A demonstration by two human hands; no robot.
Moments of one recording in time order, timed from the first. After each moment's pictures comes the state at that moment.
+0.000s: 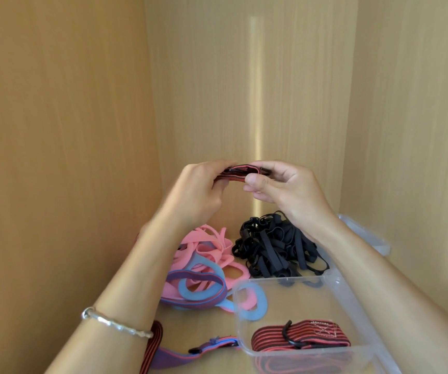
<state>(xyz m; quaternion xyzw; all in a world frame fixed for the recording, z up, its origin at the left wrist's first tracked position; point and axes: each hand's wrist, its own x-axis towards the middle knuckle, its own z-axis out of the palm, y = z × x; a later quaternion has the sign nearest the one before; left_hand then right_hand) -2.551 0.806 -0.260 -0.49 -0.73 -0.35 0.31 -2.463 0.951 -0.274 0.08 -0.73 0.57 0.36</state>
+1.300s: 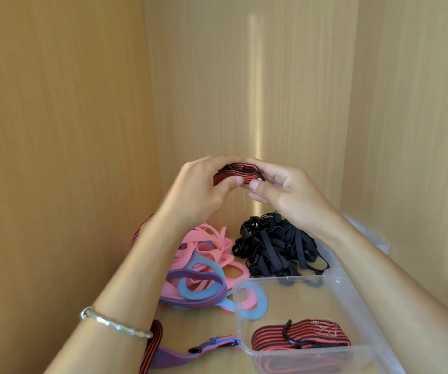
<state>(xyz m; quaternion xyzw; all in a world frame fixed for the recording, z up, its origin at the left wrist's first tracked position) -2.549 0.807 -0.260 -0.49 -0.72 -0.38 0.30 -2.460 0.953 -0.274 0.09 -0.80 0.50 0.31</state>
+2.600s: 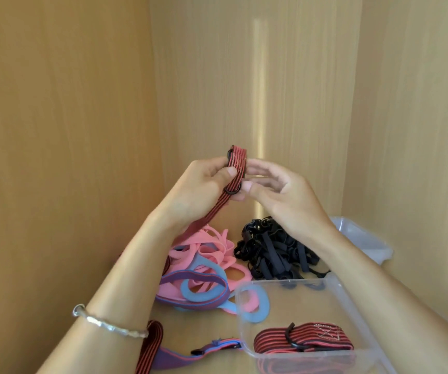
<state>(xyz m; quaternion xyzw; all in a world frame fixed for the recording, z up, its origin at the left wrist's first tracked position) -2.536 0.799 -0.254 -0.46 -0.69 -0.56 0.03 -2.464 0.941 -0.278 0.07 -0.79 0.47 0.39</state>
